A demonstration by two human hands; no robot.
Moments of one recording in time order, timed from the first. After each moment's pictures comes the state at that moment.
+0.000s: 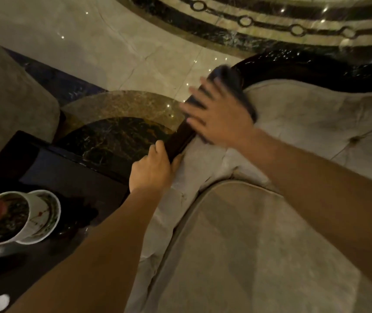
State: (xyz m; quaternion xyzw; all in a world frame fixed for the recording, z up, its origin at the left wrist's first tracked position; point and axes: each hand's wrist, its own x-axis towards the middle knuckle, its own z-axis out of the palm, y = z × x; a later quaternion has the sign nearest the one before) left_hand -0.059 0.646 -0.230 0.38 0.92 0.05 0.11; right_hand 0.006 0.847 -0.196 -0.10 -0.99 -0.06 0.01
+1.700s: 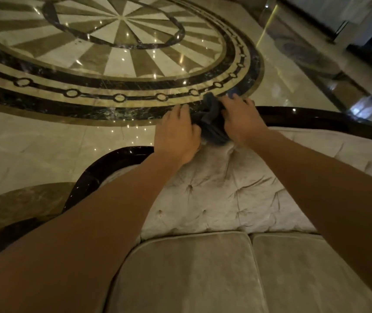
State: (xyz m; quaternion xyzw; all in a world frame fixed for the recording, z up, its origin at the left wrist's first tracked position) left_hand 0.113 0.948 -0.004 0.64 0.70 0.31 0.07; right_hand 0.270 1.016 0.051 -0.52 -0.85 -0.01 0.08
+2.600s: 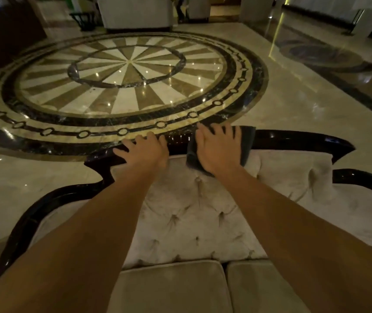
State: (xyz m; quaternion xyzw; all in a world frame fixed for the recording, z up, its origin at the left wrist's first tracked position) left_hand 0.321 1.028 0.060 0.49 0.86 0.09 0.08; right_hand 0.481 1.069 0.039 -0.60 -0.78 -0.03 0.19
